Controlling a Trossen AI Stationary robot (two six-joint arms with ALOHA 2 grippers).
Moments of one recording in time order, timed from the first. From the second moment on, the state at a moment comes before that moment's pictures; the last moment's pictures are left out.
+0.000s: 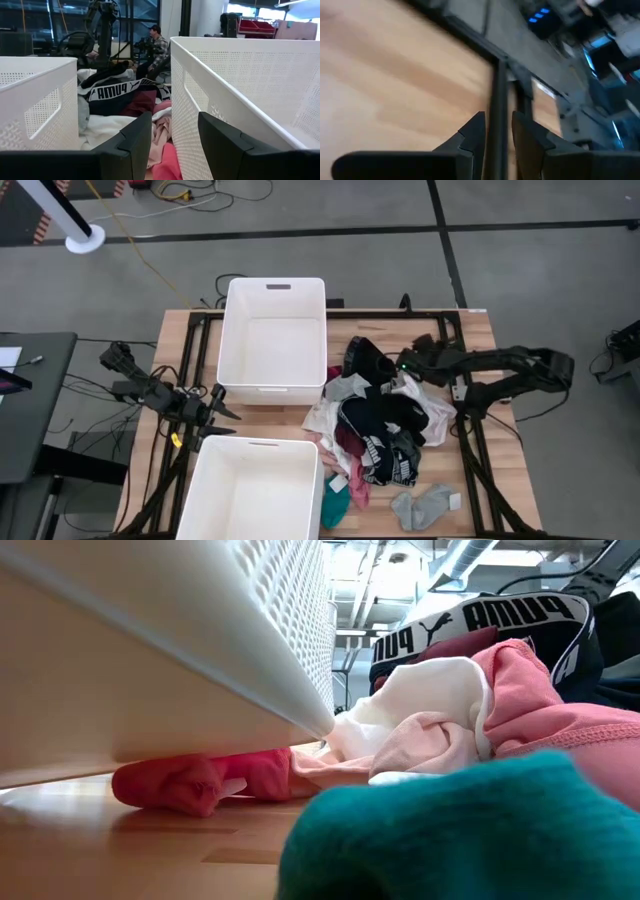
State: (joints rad) left arm -0.64 0.03 0.05 0.12 -0.43 0.01; right arm -0.46 1.28 0.43 -0.50 1.09 0.55
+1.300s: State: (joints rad) left arm -0.64 0.03 0.06 0.35 -0.39 0.09; right arm 0.41 0.68 0.47 0.06 0.38 0.03
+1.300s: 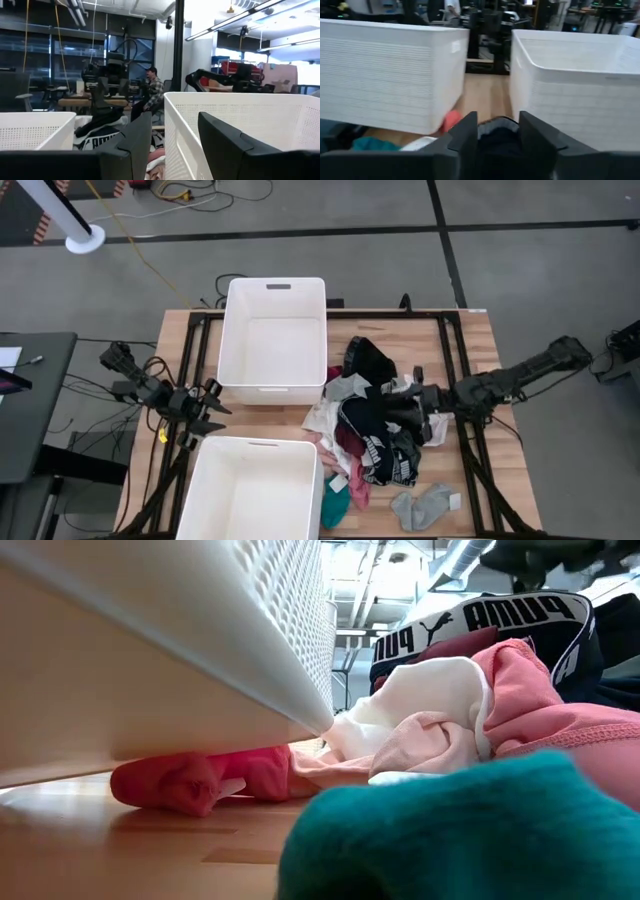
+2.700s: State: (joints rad) left arm -0.64 0.74 0.78 -0.17 -0.40 0.19; right arm 0.54 1.26 1.06 -0.90 0.63 0.47
